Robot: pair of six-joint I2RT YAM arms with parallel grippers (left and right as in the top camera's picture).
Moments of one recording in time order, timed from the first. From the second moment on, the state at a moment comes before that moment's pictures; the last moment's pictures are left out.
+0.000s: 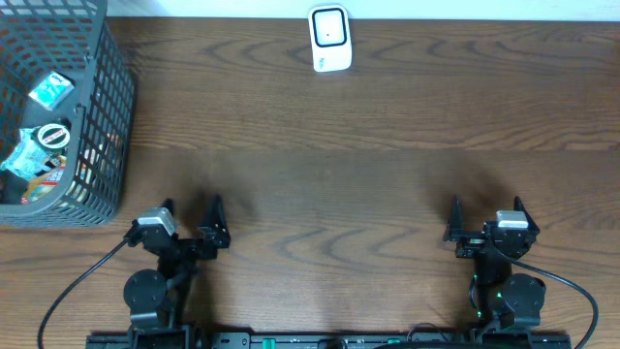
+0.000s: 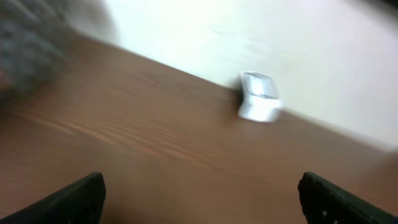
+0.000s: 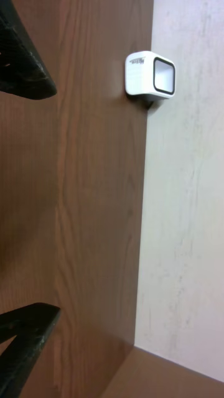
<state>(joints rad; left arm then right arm) 0.08 0.04 0.03 -0.11 0.25 -0.45 0.00 0.01 0.01 -0.07 0.06 -0.06</state>
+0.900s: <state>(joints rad) 0.08 0.05 0.19 0.15 0.44 -0.73 0.00 0.01 0.01 -0.07 0.06 -0.06</state>
